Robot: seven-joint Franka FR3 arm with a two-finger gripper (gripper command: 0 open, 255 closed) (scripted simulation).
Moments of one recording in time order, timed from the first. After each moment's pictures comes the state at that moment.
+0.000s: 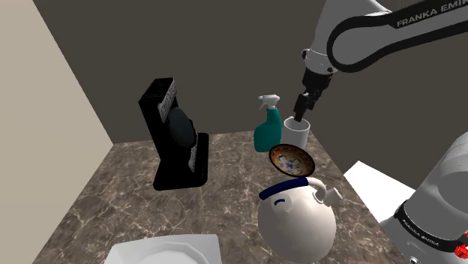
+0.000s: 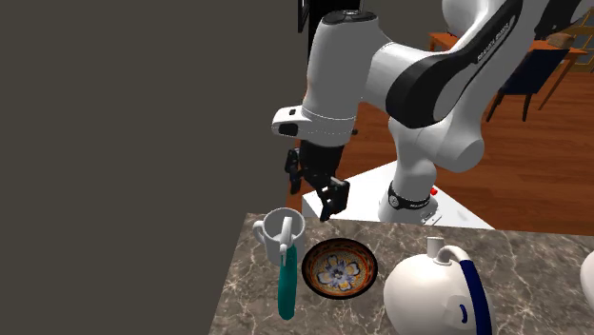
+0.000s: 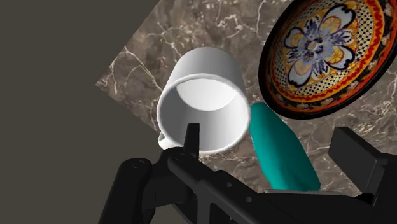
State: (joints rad) arm 0.00 -0.61 0.10 -2.62 0.06 2.17 -0.14
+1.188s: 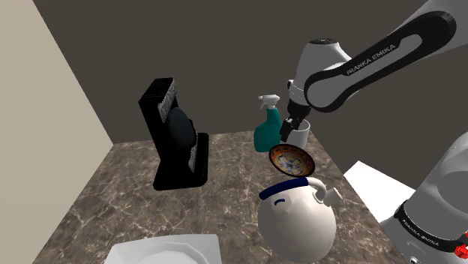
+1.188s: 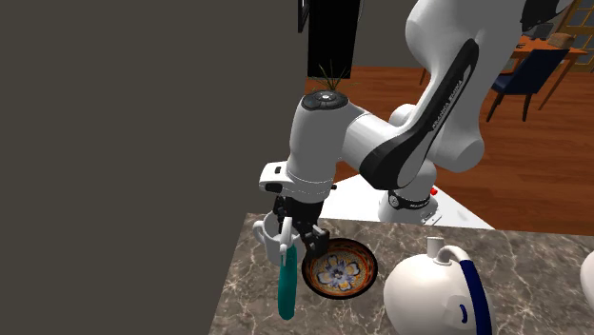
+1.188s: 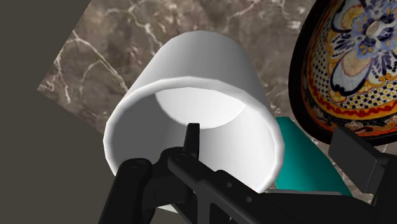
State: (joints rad) arm 0.00 -0.33 0.13 -2.69 0.05 2.53 -0.12
